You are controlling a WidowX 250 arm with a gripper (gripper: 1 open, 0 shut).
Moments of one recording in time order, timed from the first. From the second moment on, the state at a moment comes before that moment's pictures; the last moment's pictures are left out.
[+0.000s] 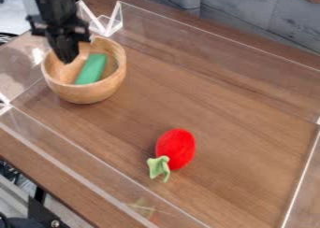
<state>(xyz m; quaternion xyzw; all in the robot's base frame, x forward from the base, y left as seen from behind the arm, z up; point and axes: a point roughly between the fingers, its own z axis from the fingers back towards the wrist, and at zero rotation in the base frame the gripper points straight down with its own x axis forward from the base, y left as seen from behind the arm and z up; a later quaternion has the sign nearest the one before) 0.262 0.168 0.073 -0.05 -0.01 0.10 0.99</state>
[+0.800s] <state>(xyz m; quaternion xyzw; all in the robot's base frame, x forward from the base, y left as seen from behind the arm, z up) 0.277 0.119 0.085 -0.05 0.00 0.03 1.00</state>
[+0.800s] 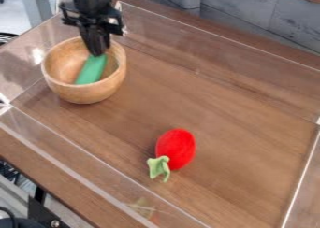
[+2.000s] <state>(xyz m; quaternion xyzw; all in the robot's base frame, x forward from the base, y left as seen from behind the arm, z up) 0.245 0.146 0.092 -0.04 -0.01 0.10 0.99</state>
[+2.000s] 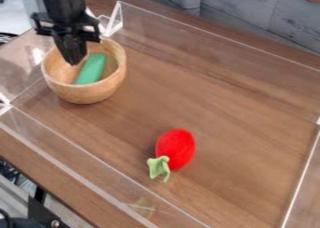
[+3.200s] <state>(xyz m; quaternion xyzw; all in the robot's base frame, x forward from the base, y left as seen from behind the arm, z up) 0.247 0.148 0.093 -0.05 0.00 0.05 1.00</state>
